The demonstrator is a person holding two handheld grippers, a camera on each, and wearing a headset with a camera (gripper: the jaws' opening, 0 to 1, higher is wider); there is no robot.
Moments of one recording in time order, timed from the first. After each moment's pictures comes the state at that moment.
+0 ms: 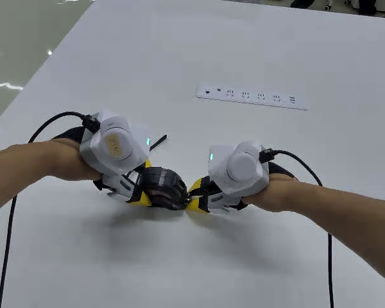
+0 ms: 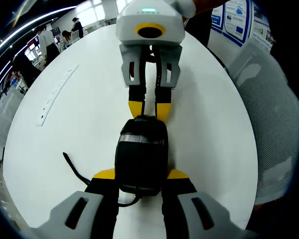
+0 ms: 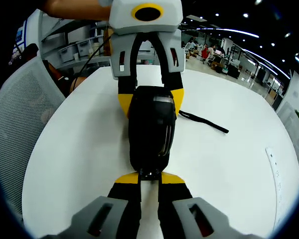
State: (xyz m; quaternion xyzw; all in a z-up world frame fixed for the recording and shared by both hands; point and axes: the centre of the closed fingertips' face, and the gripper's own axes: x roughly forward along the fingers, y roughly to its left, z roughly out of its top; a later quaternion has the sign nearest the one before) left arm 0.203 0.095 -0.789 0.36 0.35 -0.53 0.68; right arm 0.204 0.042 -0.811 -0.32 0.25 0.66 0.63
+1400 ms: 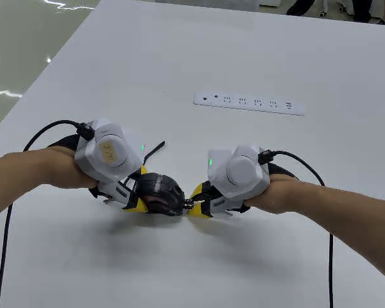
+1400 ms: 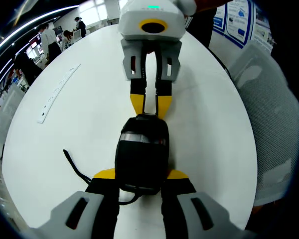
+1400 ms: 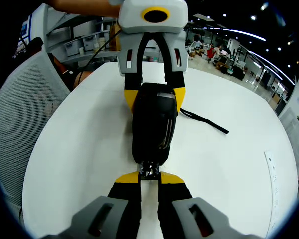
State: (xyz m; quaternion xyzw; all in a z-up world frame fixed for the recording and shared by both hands) left arm 0.201 0.098 -0.787 0.36 0.36 -0.53 0.68; right arm 0.204 0.034 -0.807 -0.34 0.25 0.67 0.61
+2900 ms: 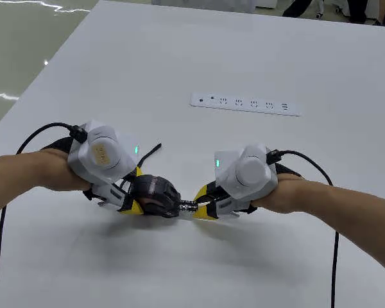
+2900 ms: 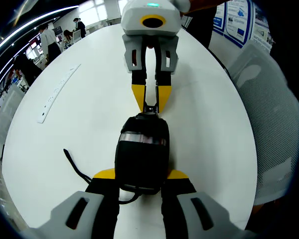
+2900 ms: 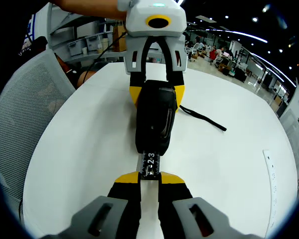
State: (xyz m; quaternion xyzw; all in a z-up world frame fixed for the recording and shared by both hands) left arm 0.201 0.101 -0.788 0.36 0.35 -0.53 0.68; right arm 0.204 0.019 -0.804 -0.34 0.24 0.68 0.61
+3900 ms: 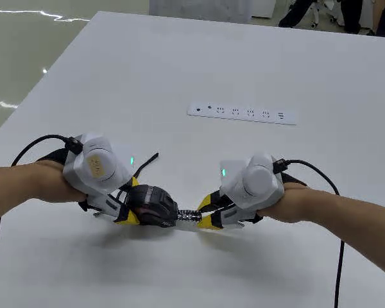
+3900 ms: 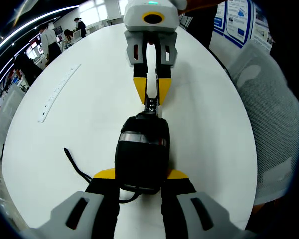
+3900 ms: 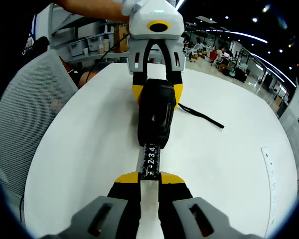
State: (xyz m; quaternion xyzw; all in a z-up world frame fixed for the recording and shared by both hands) left arm 0.201 0.104 -0.789 0.36 0.35 -0.53 0.68; right arm 0.204 0.007 -0.800 -0.34 0.24 0.68 0.61
